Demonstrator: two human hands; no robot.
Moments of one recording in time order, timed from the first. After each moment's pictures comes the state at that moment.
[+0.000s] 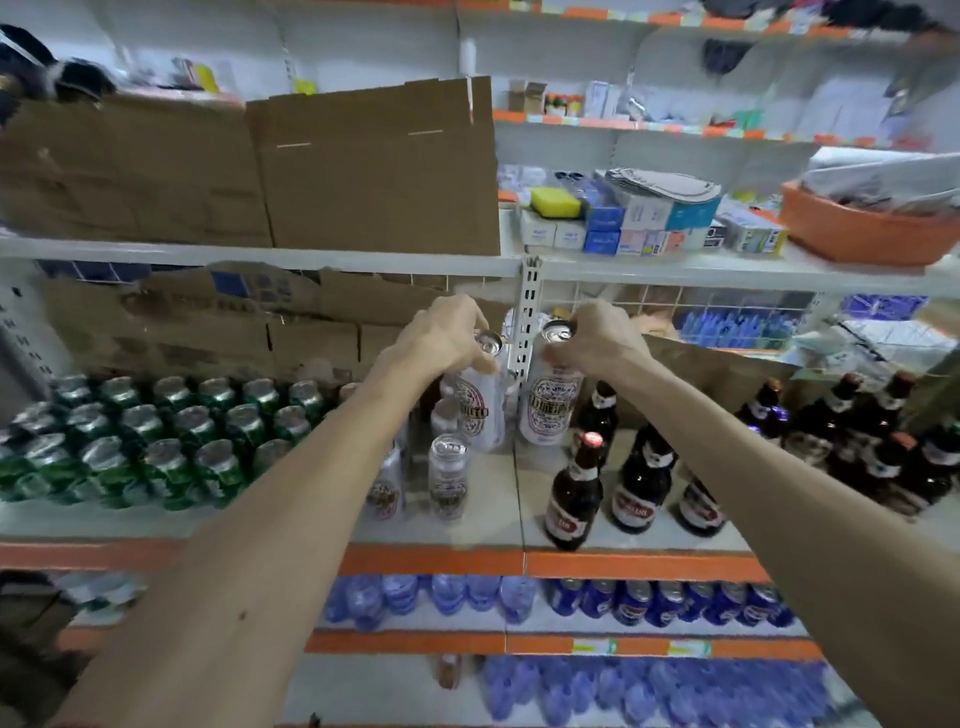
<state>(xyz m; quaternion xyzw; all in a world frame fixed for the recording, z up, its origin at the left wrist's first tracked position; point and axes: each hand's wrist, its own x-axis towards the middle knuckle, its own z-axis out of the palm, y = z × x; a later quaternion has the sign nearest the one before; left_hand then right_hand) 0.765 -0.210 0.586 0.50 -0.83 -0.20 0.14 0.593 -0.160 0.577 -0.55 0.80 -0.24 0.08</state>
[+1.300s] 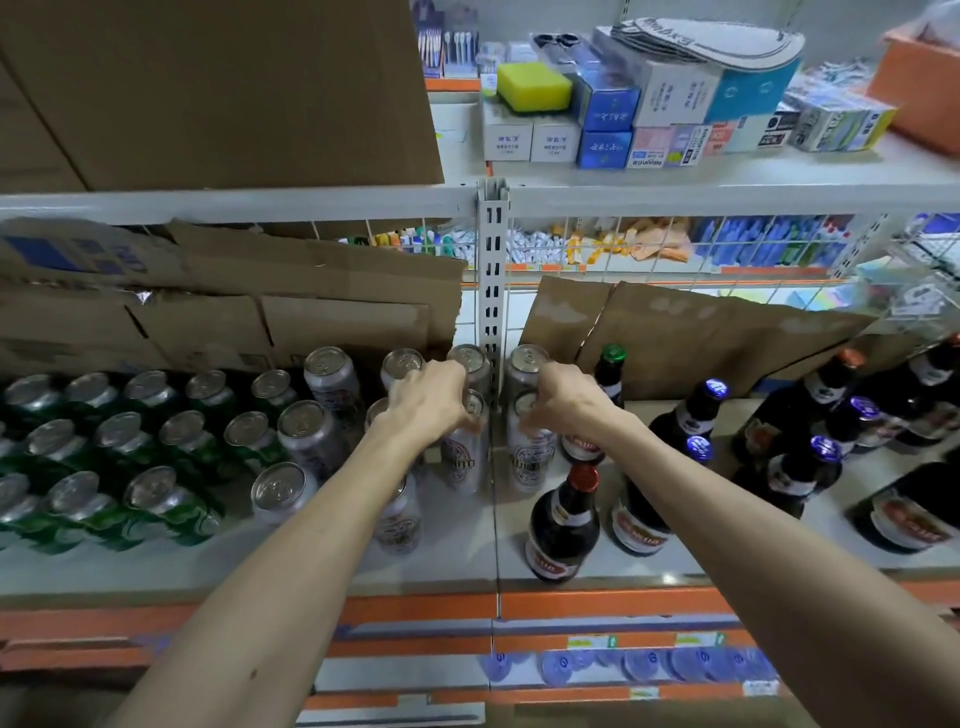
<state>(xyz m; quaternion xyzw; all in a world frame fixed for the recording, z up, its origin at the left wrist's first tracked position) 0.663 -0.329 0.425 0.54 -0.82 -0.17 -0.02 0.505 -0.273 0.428 -0.58 0.79 -0.04 0.22</state>
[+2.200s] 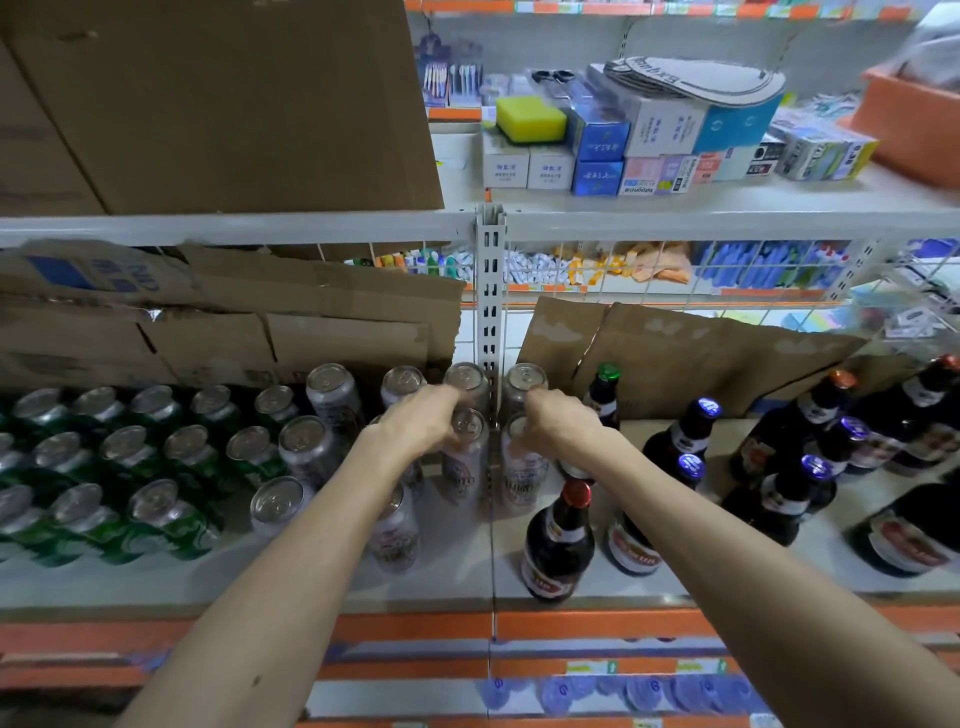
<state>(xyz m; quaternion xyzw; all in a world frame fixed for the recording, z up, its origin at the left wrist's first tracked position) 0.671 -0.347 0.405 0.50 -0.84 -0.22 -0.03 0.513 -0.271 0.423 -0.59 0.78 0.00 0.21</state>
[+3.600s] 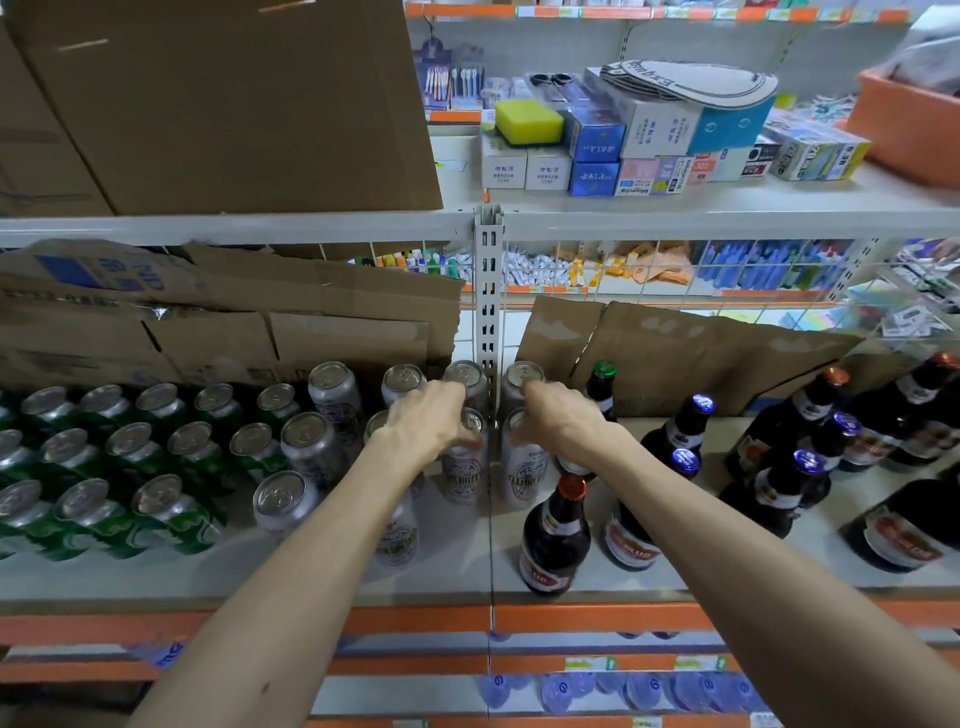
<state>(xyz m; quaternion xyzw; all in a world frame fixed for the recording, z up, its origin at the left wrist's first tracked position) 0.662 -0.323 0.418 0.52 -0.84 -0.13 -0.01 0.506 -0.269 0.424 -0.62 0.77 -0.02 0.17</state>
